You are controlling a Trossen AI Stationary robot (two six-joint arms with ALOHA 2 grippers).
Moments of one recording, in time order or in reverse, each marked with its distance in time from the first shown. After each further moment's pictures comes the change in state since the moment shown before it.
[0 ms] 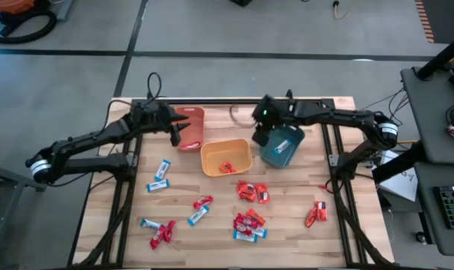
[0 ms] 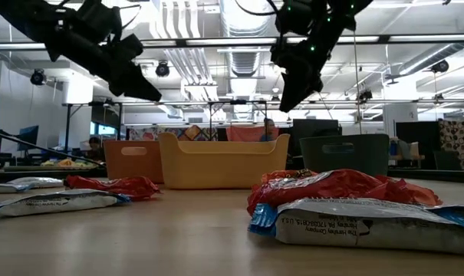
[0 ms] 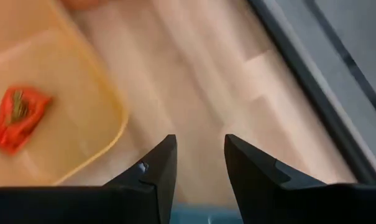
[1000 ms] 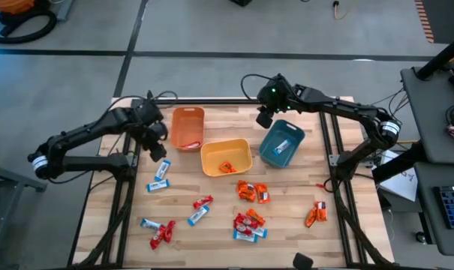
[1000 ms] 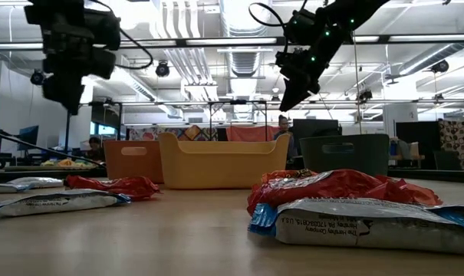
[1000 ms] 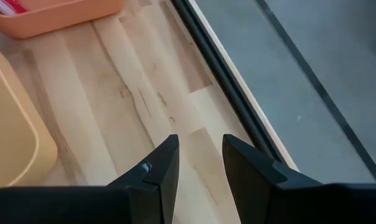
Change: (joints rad) left arm -0.059 0.048 0.262 -1.092 0.192 -0.329; right arm -0.185 0.001 -0.002 0.118 -0.081 -0.215
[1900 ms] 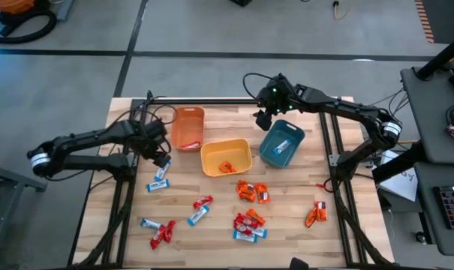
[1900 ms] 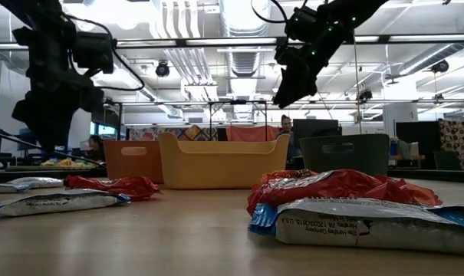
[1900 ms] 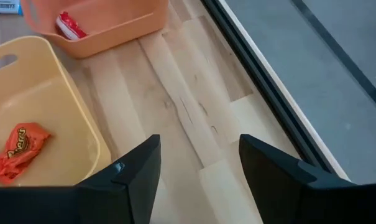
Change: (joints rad) left arm -0.097 -0.006 -0.224 0.159 -0.170 -0.339; right arm 0.001 -0.014 0.000 0.005 -0.150 0.074
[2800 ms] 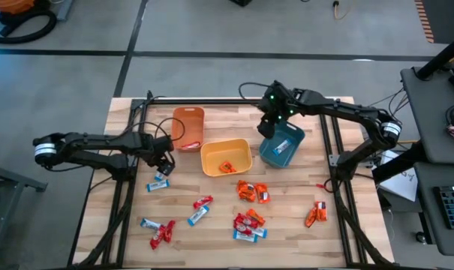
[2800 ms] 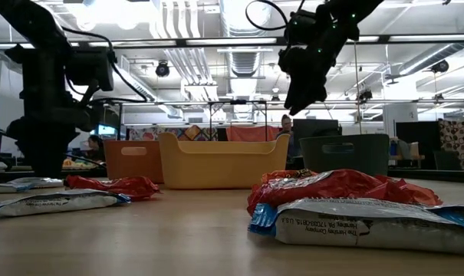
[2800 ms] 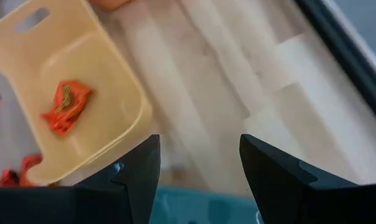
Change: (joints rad) left arm -0.194 0.092 -0.139 0.204 -0.168 -0.168; right arm 0.057 0.000 0.000 -0.184 -0.071 0.112
